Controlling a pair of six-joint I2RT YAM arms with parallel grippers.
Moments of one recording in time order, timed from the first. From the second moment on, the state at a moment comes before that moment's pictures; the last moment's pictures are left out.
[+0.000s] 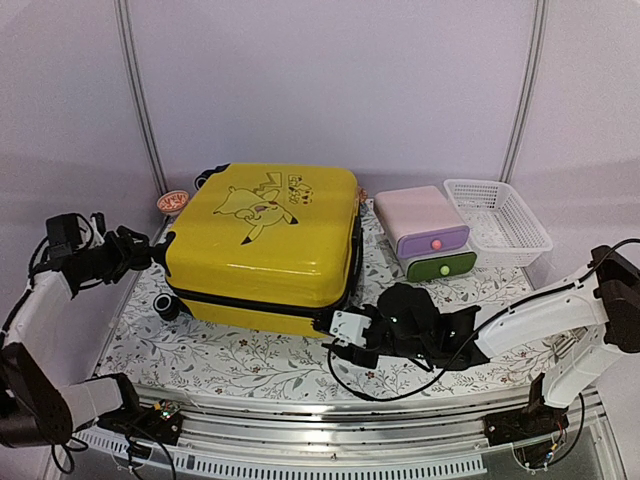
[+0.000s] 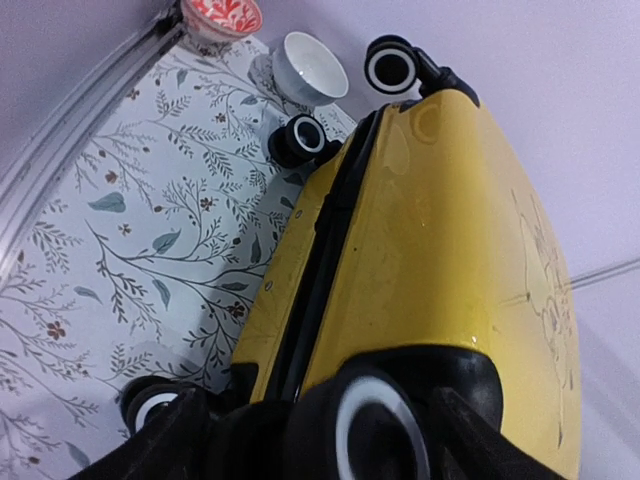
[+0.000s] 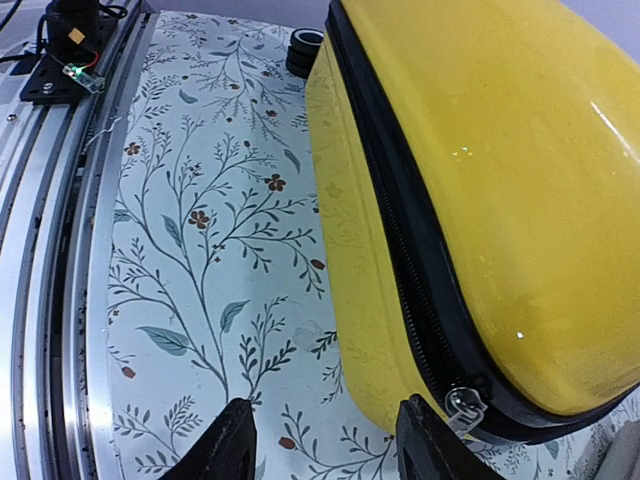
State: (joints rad) left arm 0.37 0.96 0.71 -0.34 0.58 -0.52; right arm 1.20 1.56 0.75 0.34 0.12 -0.41
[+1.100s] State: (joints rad) left arm -0.76 0.93 0.90 -0.33 -0.09 -0.46; right arm 0.89 1.62 0.68 0.48 -0.47 0.23
